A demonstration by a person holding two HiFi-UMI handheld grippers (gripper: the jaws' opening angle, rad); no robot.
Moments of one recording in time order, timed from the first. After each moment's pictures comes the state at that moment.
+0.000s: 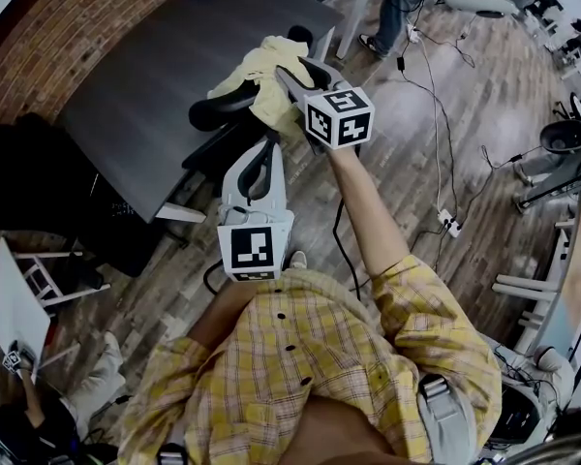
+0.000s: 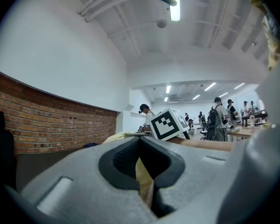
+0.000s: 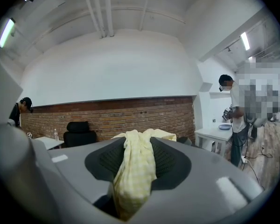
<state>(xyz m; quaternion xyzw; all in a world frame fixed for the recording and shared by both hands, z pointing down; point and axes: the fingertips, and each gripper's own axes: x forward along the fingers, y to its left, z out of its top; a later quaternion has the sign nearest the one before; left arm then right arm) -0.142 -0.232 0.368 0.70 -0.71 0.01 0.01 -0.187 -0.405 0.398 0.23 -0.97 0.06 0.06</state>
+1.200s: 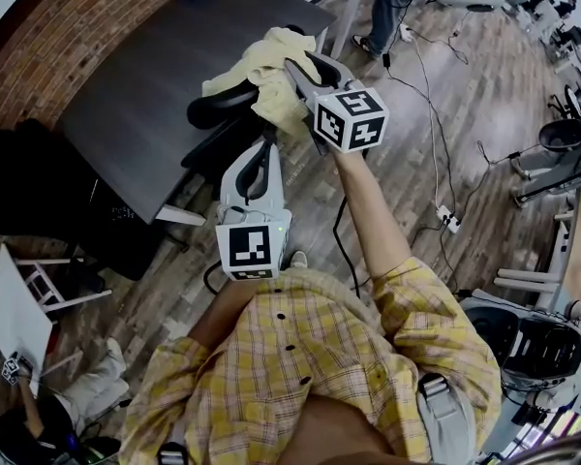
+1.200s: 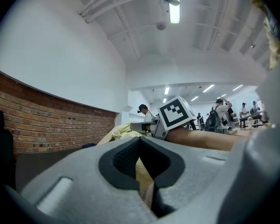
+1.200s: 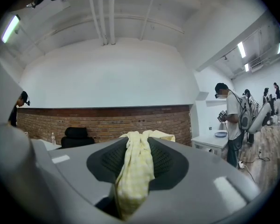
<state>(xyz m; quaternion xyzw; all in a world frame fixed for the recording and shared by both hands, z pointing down) -0.140 -0.214 0.366 0.71 -0.70 0.01 0.01 -0.161 -0.383 0.352 0.25 -0.97 0.04 0.02</state>
